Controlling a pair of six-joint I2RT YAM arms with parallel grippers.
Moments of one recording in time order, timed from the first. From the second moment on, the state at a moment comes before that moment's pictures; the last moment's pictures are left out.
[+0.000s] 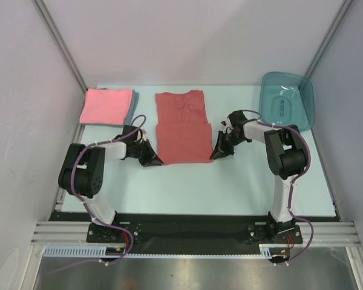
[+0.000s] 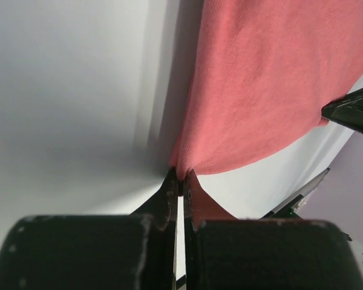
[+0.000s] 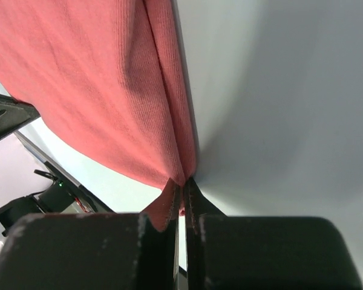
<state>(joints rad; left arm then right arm) -0.18 1.74 0.84 -0.20 0.52 -0.68 0.29 2.04 1.28 -0.52 -0.62 0.46</state>
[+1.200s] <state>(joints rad) -0.35 1.20 0.95 -0.71 0.28 -0.66 0.34 1.59 1.19 -0.68 -0.61 0.58</state>
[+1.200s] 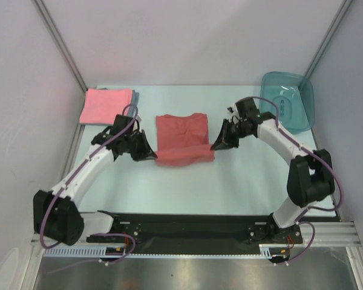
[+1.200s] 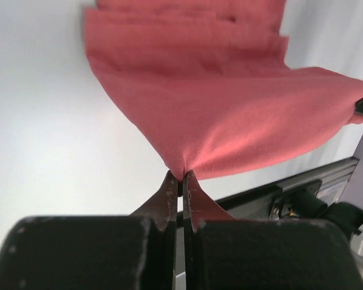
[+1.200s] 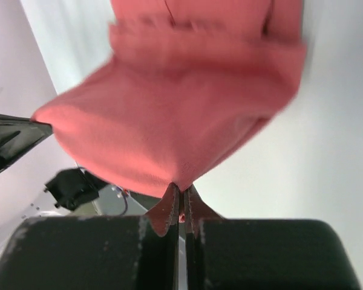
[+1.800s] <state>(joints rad) -0.20 1.85 1.56 -0.75 0.32 -0.49 0.26 2.14 1.82 -0.75 -0.64 0.52</state>
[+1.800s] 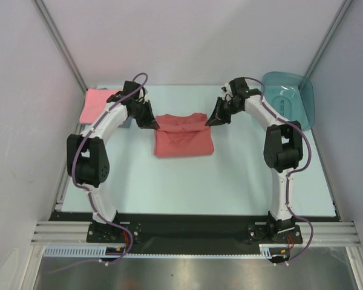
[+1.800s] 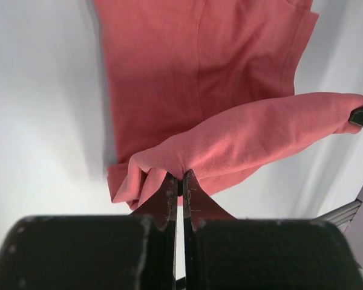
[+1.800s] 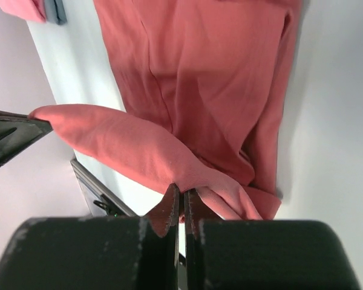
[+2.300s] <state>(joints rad) -0.15 2.07 1.77 -0.76 0.35 -0.49 0.24 2.36 2.09 -0.74 -0.67 0.57</state>
